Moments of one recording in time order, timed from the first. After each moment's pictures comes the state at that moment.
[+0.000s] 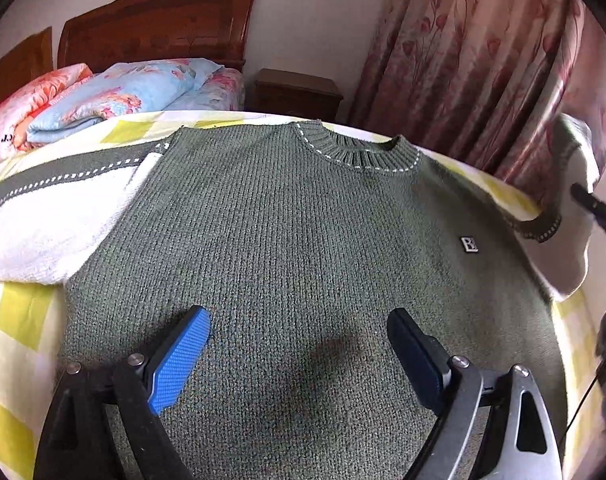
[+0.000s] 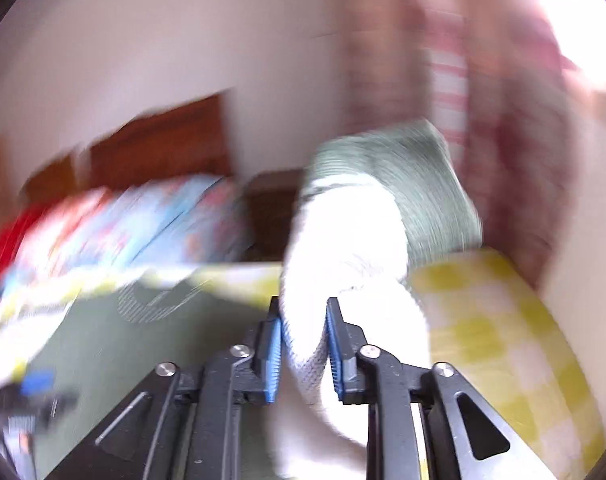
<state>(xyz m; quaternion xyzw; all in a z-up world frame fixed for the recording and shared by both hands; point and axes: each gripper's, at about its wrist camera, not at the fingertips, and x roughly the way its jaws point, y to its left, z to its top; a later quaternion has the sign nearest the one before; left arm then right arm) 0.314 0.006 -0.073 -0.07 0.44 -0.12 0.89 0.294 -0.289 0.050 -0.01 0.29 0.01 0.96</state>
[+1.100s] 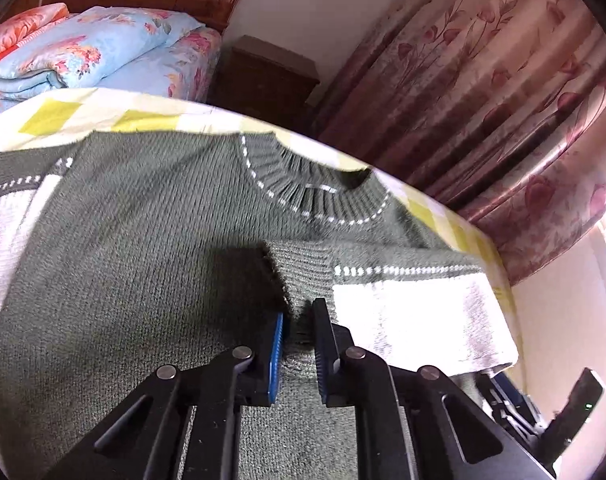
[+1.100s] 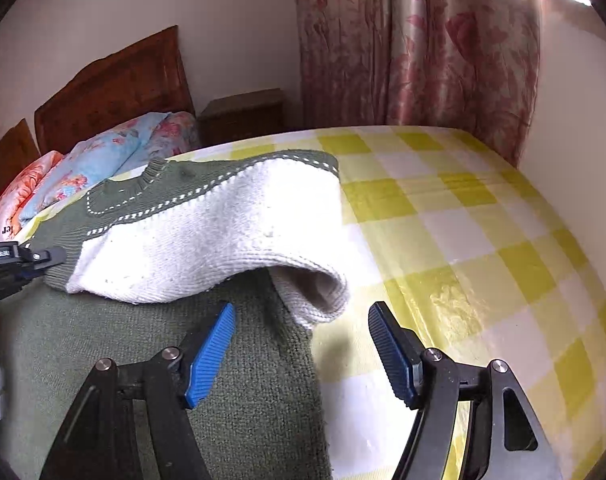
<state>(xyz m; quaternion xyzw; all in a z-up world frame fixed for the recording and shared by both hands) 0.396 -0.017 -0.053 -0.18 0.47 -0.19 0.84 0.245 -0.306 -0.022 0.08 0.40 -0.13 0.91</state>
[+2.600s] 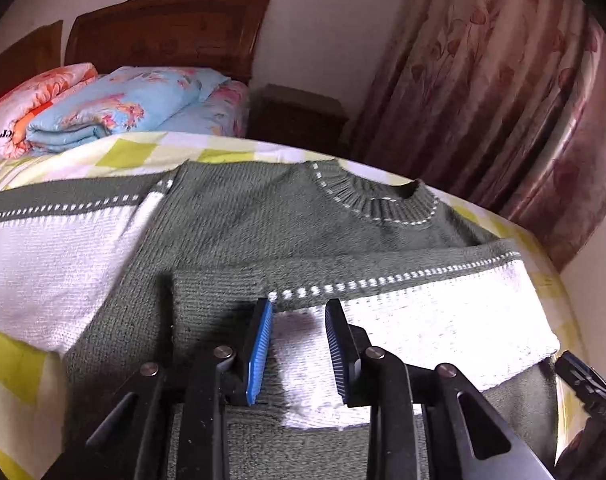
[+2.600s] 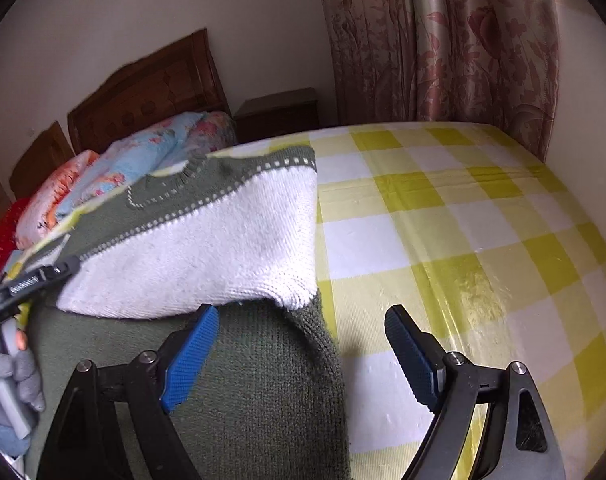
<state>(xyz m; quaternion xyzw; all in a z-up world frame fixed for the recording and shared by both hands) 0.354 0.017 -0.074 -0.10 0.42 -0.12 0.89 0.223 -0.306 -0.013 0.11 0.37 -0.04 0.92</state>
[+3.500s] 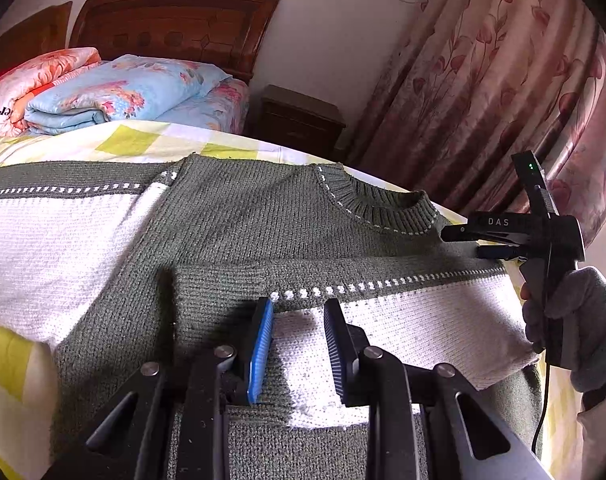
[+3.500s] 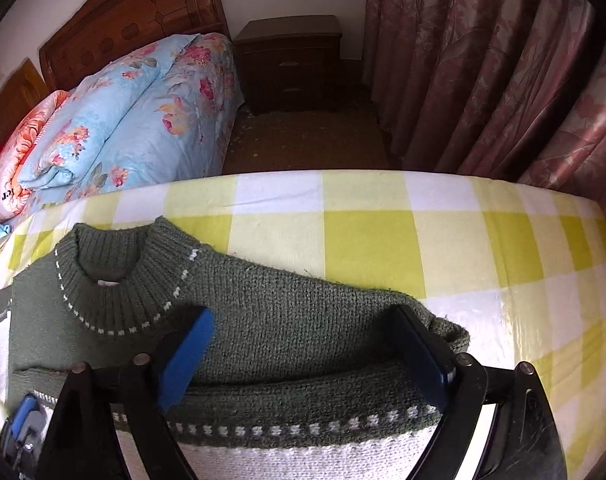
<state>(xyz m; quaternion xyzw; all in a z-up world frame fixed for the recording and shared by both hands) 0.352 0.028 -0.077 -0.13 0.41 -0.13 0.89 0.496 -0.264 -0.035 0.06 0.54 -0.04 0.84</state>
